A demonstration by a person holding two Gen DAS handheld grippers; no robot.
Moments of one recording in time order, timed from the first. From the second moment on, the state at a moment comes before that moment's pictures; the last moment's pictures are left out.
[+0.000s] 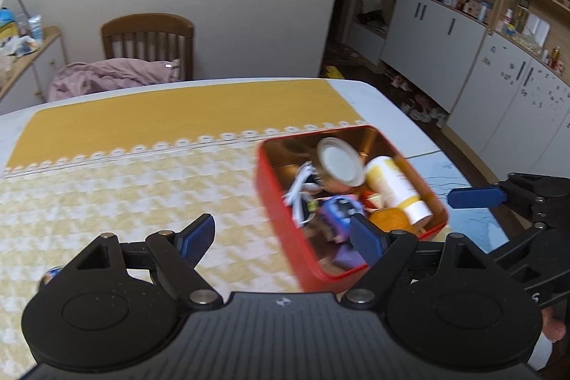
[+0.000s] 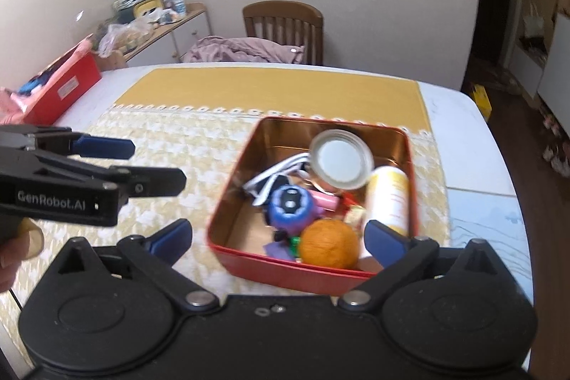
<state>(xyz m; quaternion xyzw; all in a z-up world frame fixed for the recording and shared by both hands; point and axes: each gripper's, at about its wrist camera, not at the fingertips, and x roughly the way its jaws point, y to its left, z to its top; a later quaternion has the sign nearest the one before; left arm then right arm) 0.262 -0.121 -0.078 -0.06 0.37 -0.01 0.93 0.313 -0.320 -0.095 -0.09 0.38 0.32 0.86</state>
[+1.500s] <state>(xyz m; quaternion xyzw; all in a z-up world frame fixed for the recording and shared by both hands) 0.217 0.103 -0.168 -0.03 0.41 0.04 0.91 0.245 -0.078 -0.152 -0.17 0.40 0.36 0.82</state>
